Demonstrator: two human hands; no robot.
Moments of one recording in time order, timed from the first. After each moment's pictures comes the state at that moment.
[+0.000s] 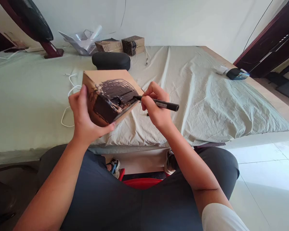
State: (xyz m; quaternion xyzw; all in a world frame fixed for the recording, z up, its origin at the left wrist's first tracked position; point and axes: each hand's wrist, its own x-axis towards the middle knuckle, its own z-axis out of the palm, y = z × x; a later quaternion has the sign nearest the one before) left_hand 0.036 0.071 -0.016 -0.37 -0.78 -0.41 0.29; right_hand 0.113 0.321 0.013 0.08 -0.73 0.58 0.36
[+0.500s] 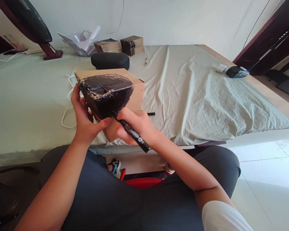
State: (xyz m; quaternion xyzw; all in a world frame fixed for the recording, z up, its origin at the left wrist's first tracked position) left_hand 0.030 0.079 -0.026 -0.35 -0.72 -0.57 0.19; right_hand 0.129 0.270 -0.002 0.30 -0.74 0.44 0.40
